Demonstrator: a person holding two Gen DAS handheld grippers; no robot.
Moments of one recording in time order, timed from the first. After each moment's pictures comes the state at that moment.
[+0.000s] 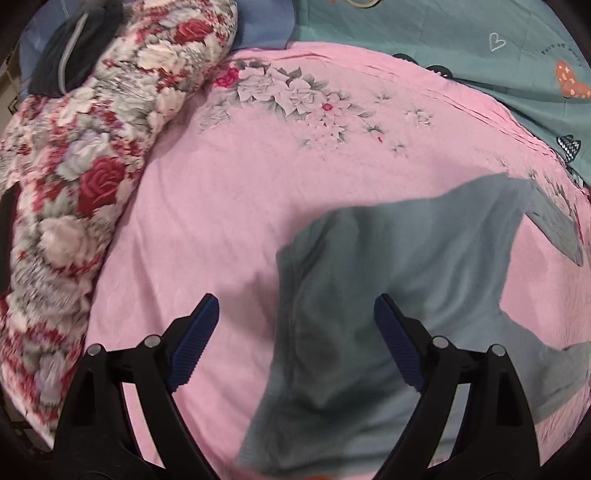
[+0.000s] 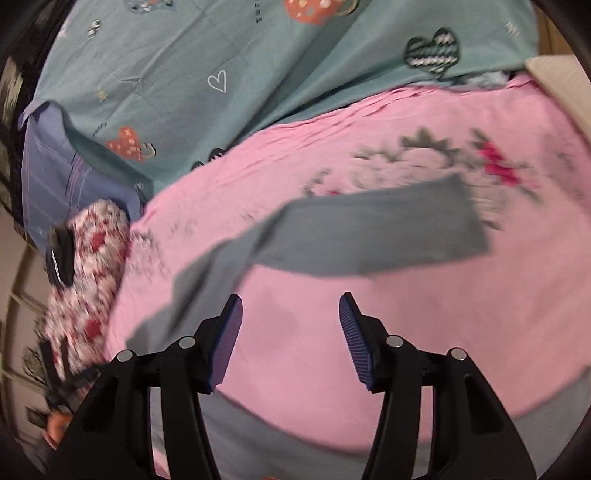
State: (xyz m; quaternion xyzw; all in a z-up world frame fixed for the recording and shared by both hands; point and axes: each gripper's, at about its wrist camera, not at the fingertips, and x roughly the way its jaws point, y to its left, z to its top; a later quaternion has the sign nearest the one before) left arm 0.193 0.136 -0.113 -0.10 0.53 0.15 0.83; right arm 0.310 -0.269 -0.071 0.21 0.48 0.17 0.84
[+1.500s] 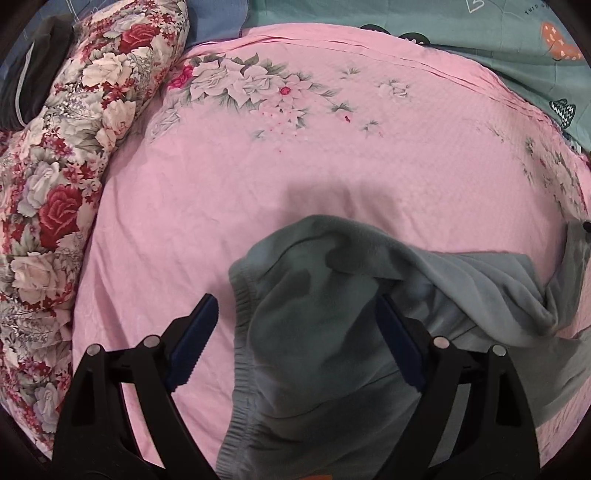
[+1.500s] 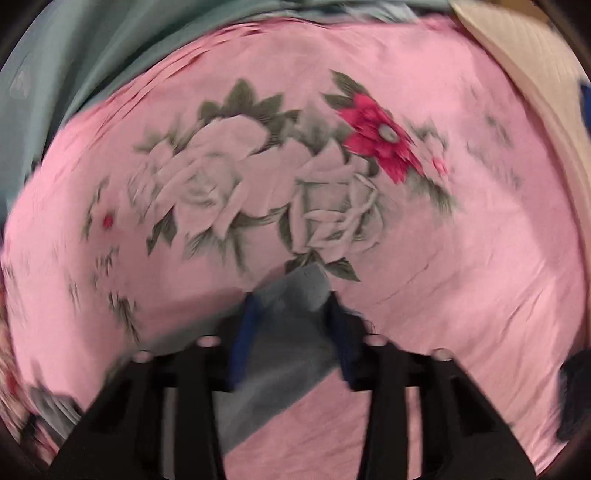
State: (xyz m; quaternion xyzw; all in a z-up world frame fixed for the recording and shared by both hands) left arm 0.221 0.100 -0.135 -0.05 0.55 0.14 0.82; right arm 0.399 -0.380 -0.149 0.08 0.61 -0.02 0.79
